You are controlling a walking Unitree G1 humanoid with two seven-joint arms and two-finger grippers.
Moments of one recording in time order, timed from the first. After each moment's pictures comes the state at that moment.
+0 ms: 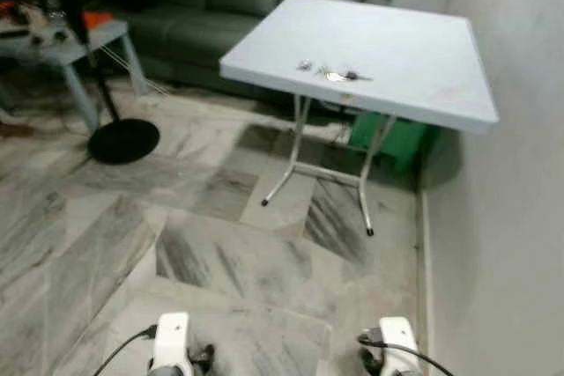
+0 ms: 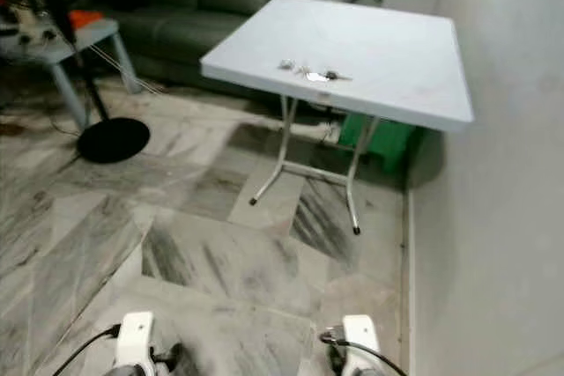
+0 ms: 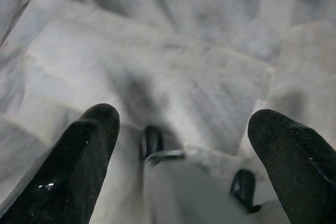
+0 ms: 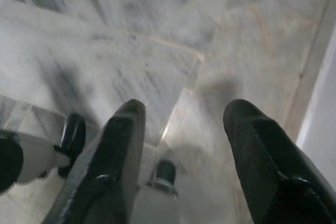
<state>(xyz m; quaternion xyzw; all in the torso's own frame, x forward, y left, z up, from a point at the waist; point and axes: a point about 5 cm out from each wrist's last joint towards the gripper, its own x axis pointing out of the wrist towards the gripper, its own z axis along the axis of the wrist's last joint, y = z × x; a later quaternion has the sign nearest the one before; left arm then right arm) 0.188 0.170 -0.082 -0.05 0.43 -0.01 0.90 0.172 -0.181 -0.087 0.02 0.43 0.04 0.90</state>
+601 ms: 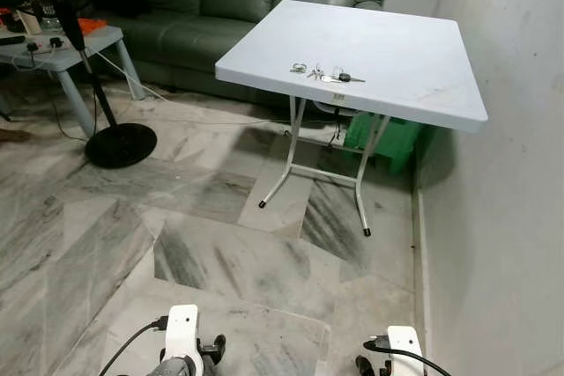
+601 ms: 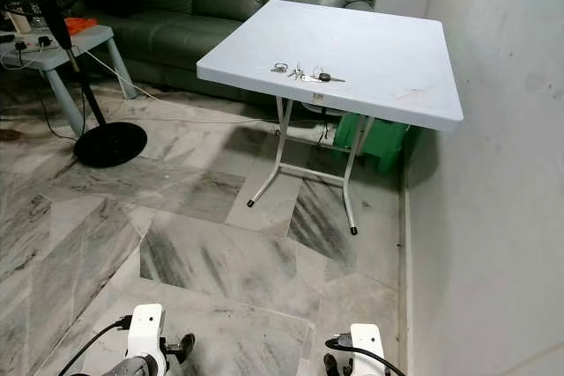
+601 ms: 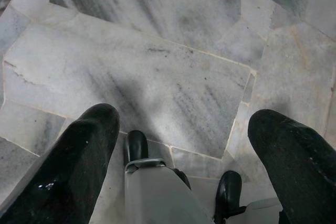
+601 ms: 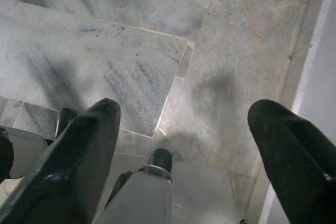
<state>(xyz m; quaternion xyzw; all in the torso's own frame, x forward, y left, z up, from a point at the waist) 0.189 0.165 -0.082 -0.05 0.43 -0.02 0.90 0.166 -0.184 -0.089 0.03 0.44 0.02 0.90</state>
